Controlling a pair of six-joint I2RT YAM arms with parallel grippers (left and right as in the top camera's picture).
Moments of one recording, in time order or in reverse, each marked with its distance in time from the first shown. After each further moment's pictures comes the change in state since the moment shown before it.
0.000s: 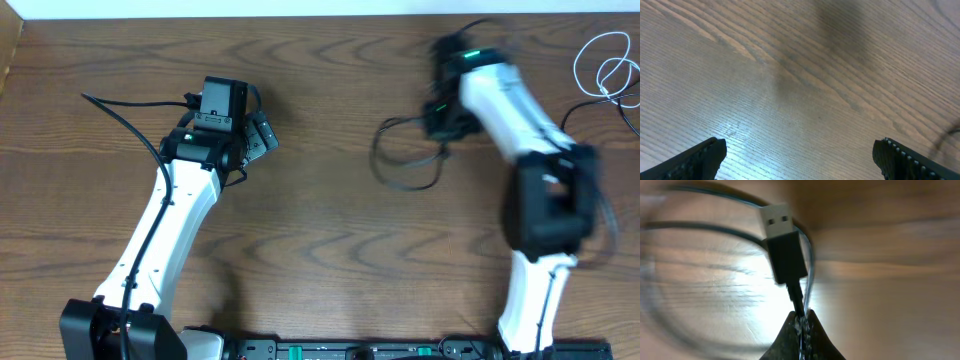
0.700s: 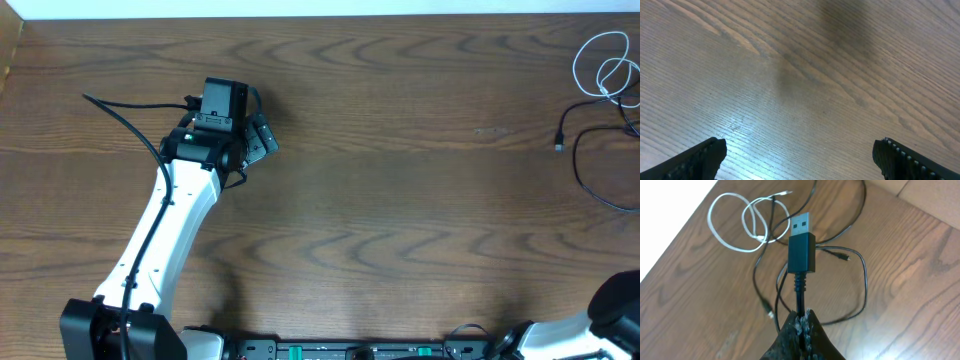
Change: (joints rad) left arm 0.000 0.000 0.000 -0.028 0.000 0.000; right arm -0.809 -0.441 0.026 0.123 0.004 0.120
